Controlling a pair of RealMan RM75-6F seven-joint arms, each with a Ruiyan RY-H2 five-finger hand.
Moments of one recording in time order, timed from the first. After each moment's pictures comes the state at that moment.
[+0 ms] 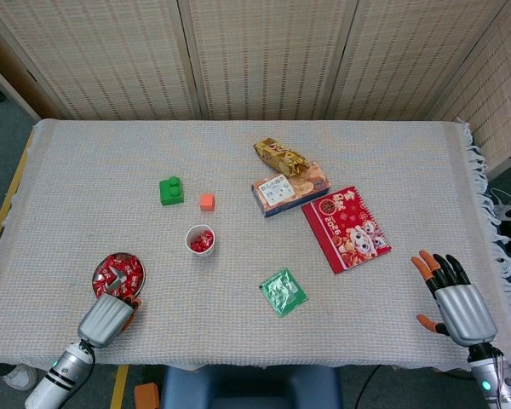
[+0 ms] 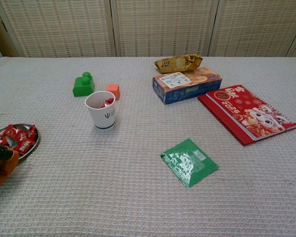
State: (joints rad) left arm -0.31 -1.54 0.13 -1.15 1.72 1.35 0.34; right arm 0.11 -1.11 -0.03 -1.65 -1.58 1.38 -0.14
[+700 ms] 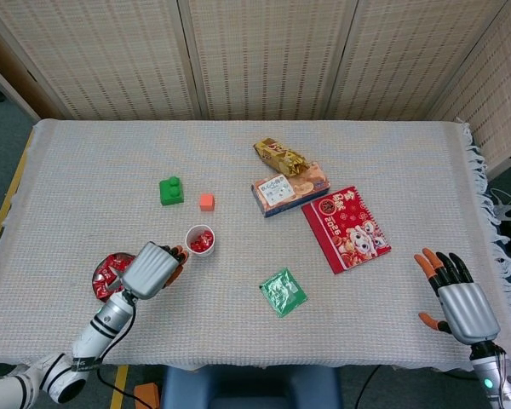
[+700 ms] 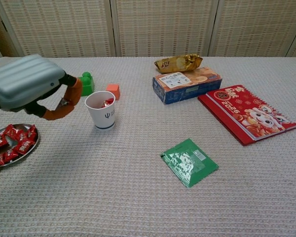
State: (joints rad) left arm -0.57 -1.54 -0.13 -1.37 1.67 1.19 0.38; right arm 0.12 -1.10 -0.02 -1.64 -1.57 1.38 -0.12
